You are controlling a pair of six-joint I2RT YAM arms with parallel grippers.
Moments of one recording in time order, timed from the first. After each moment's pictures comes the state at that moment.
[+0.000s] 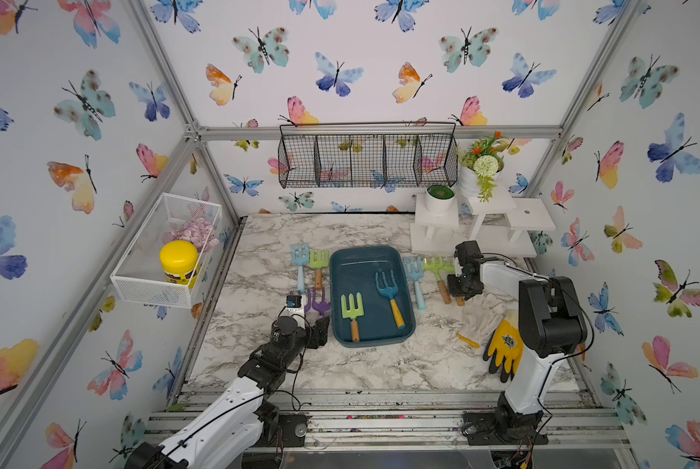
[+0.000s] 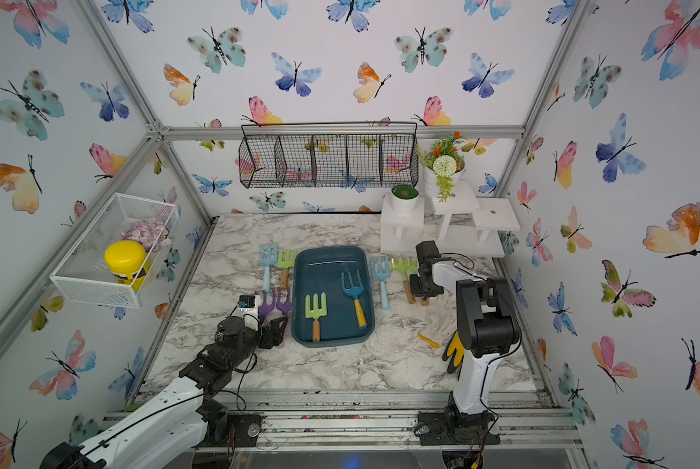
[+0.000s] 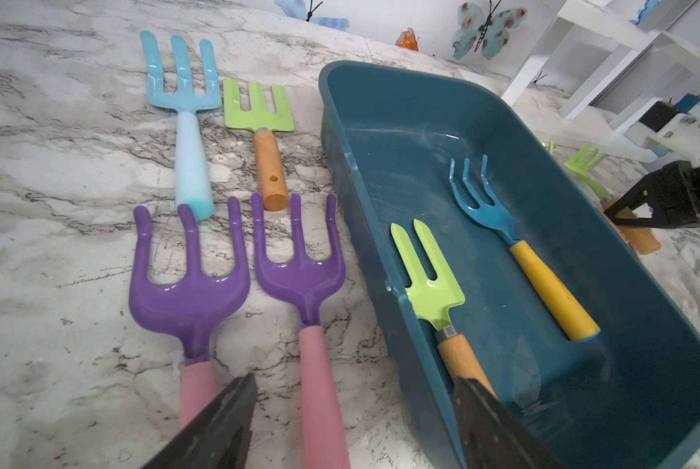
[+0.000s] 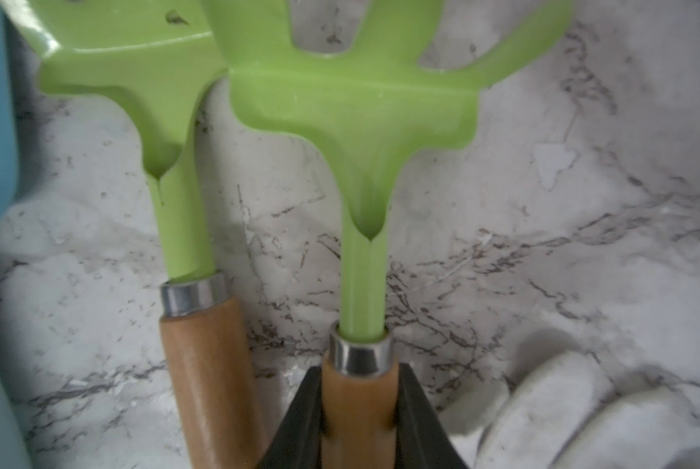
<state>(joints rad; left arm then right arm) -0.47 0.79 0.22 0.09 -0.04 -0.35 0.18 1.91 1.20 -0.54 0.09 0.10</state>
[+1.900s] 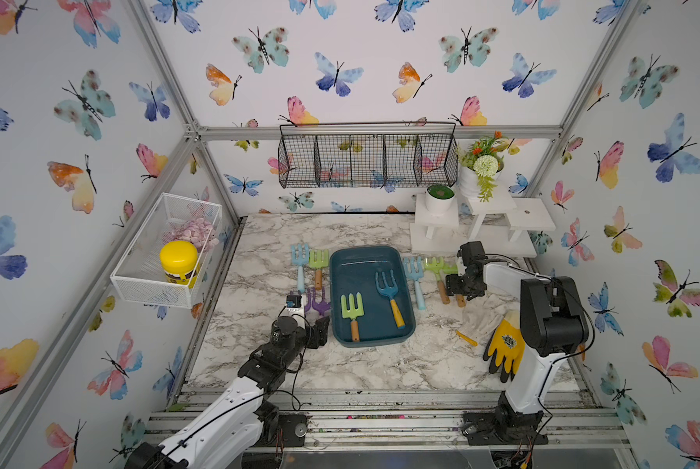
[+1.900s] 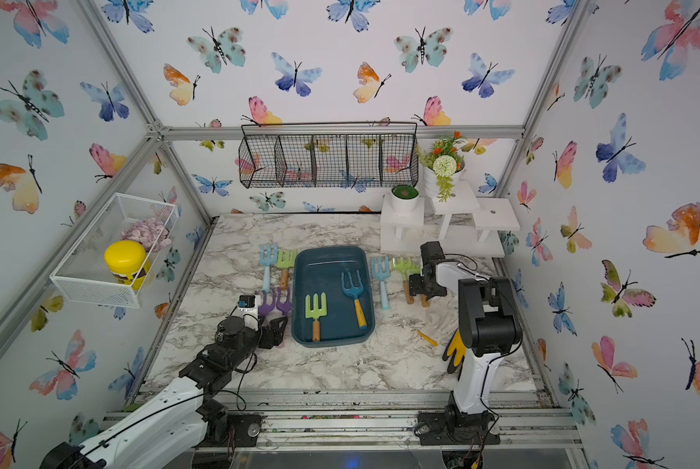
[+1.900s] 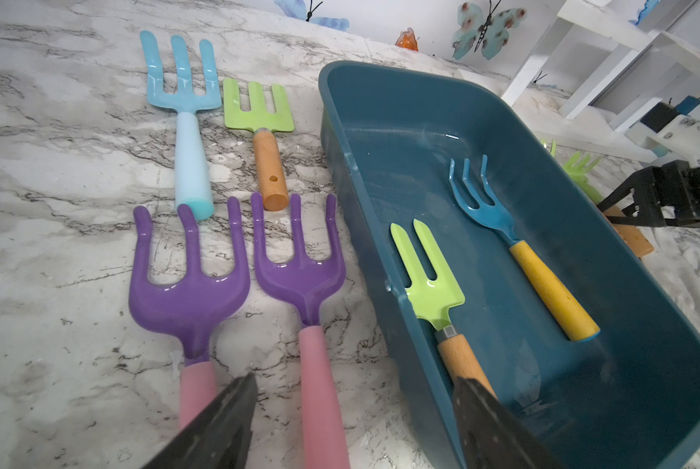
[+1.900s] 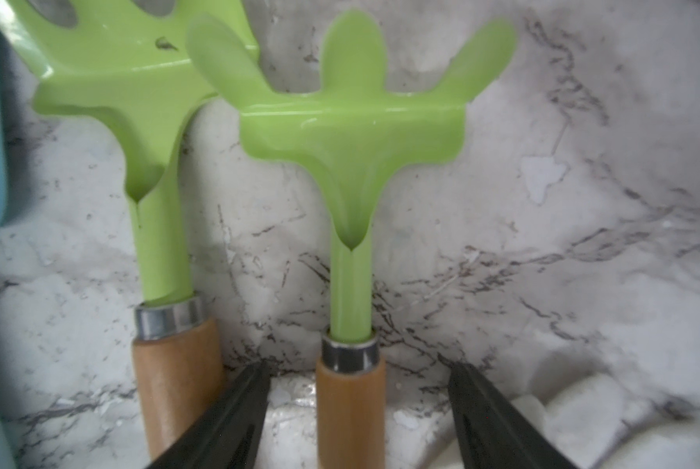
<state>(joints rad) -0.47 0.79 0.22 0.09 -0.04 -0.35 0.15 1.90 1.18 -0.49 0.04 0.10</state>
